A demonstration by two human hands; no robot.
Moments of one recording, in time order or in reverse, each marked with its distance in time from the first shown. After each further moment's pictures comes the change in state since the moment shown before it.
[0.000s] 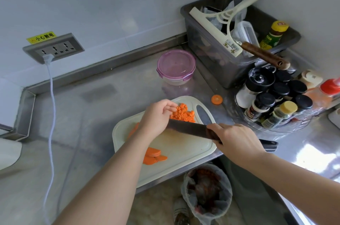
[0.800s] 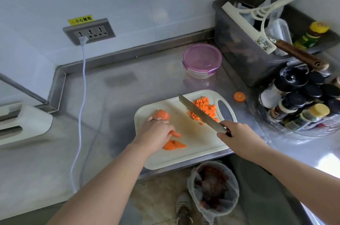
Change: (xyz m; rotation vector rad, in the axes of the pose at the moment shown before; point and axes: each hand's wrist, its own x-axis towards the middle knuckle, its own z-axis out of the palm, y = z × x) left_hand -0.067 -0.062 -0.030 0.897 -0.199 0.222; right_hand 0.014 -0.036 0.004 0.584 -0.304 0.275
